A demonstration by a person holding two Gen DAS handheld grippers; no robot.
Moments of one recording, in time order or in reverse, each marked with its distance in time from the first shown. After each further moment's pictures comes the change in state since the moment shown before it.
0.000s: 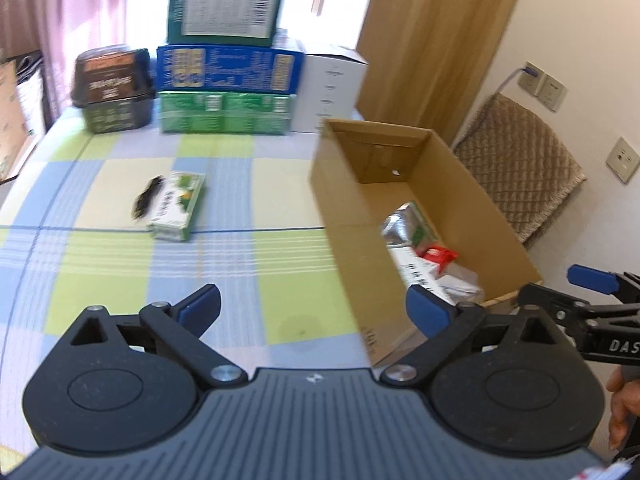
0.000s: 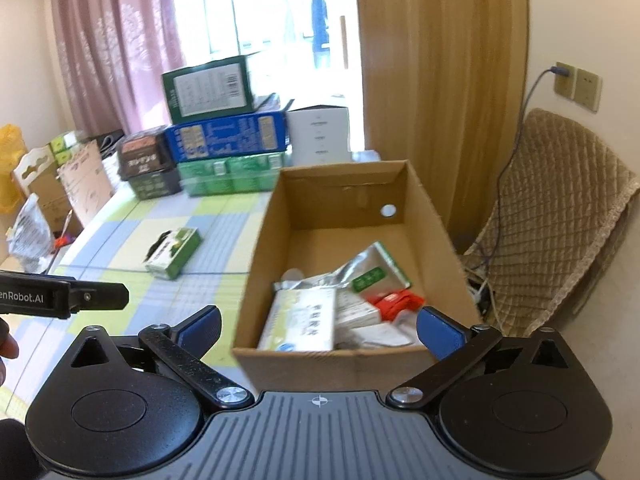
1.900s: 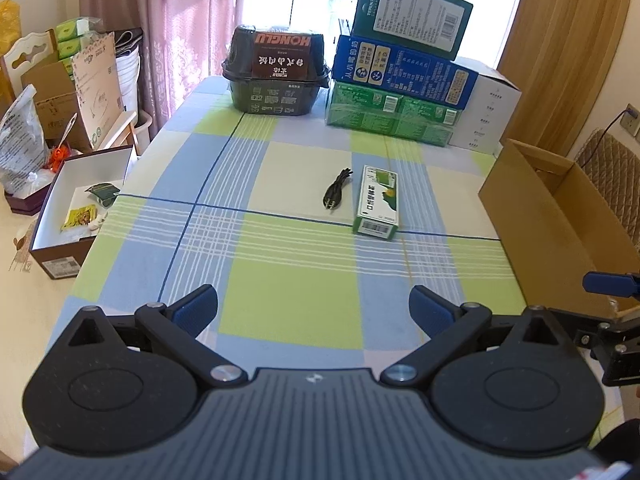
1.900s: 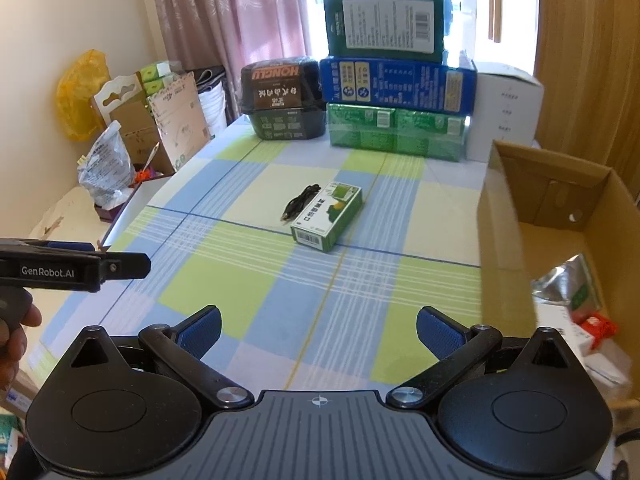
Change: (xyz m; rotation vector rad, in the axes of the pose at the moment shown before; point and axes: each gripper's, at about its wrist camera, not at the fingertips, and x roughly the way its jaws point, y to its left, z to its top) left arm -0.011 0.198 -0.018 -0.113 -0.027 0.206; right arm 0.122 0.172 0.001 -0.146 0.132 0.218
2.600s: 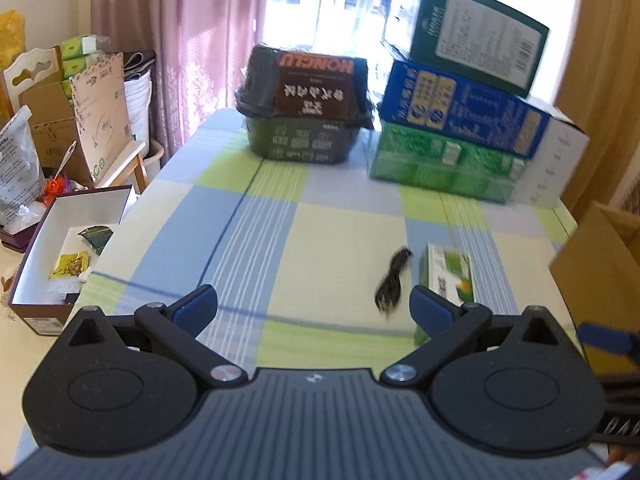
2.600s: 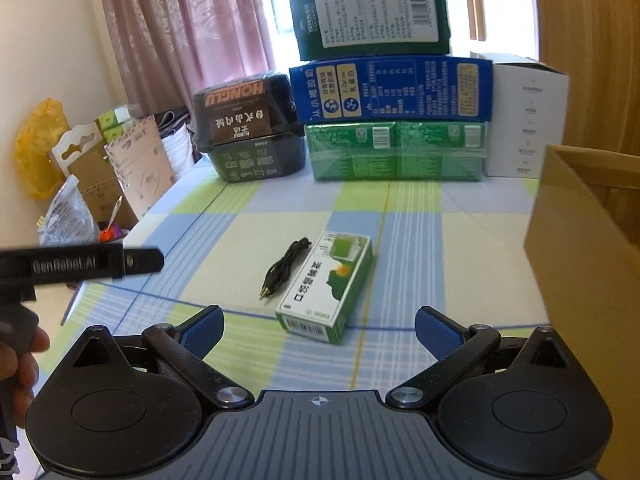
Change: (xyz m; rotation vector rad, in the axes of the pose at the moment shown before) left arm 0.126 0.036 0.072 -0.044 -0.117 0.063; right arm 0.137 -0.004 0.043 0.097 -0.122 -0.043
